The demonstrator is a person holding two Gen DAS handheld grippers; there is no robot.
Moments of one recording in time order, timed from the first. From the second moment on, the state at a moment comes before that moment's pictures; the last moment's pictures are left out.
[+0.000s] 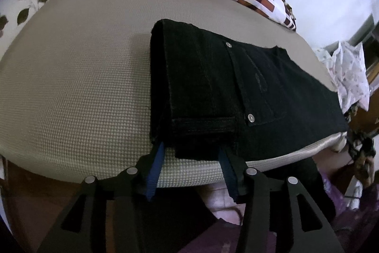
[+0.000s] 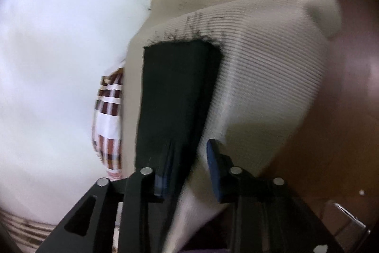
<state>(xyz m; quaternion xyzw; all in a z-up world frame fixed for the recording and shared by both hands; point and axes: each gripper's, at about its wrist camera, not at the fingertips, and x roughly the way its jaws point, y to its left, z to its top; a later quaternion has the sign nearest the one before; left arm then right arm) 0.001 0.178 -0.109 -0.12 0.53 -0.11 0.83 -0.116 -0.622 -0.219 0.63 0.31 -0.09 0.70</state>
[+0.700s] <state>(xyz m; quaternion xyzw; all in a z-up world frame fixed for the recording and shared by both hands) 0.012 0.213 -0.086 -0.20 0.51 -0.14 0.83 -0.031 -0.404 -0.134 0.47 0.41 0.18 0.76</state>
